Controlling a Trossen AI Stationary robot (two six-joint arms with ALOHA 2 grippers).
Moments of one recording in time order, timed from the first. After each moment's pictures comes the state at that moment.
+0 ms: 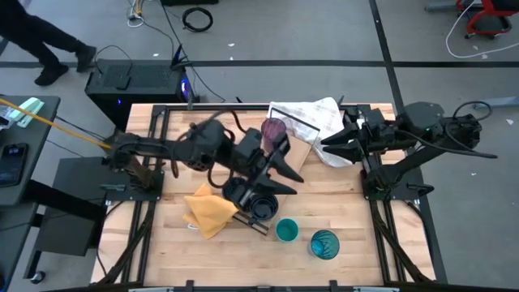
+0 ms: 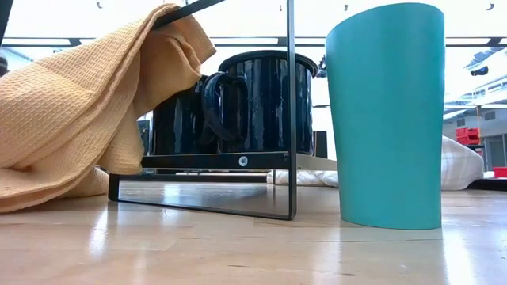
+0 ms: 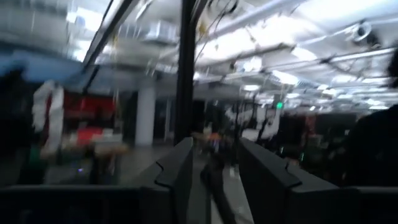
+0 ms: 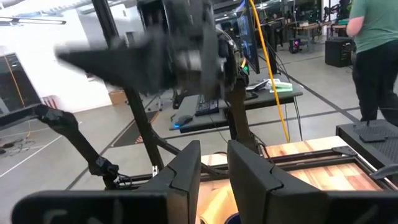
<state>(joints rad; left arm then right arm) -0.16 1.76 1.89 0.34 0.36 -0.23 0.30 0.98 1.38 -0.41 0.18 0.23</state>
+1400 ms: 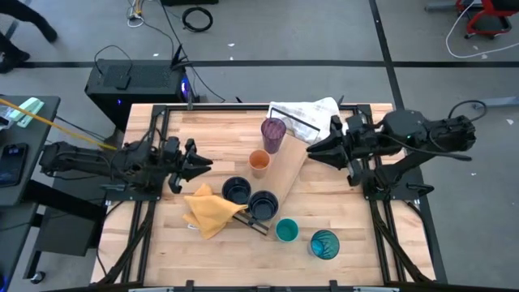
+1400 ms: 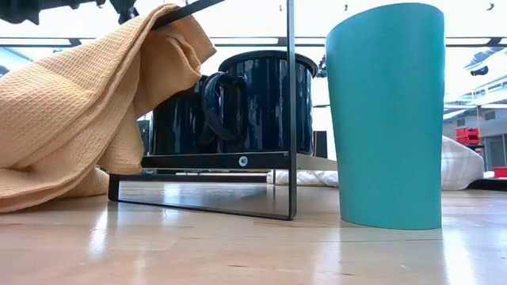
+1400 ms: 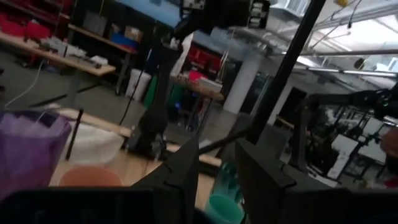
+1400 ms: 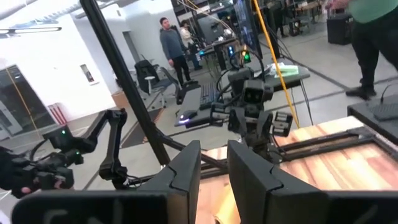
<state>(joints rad) -0.09 0.62 0.41 0.40 -0.03 -0.41 0.30 1.06 1.38 -0.36 0.18 0.33</state>
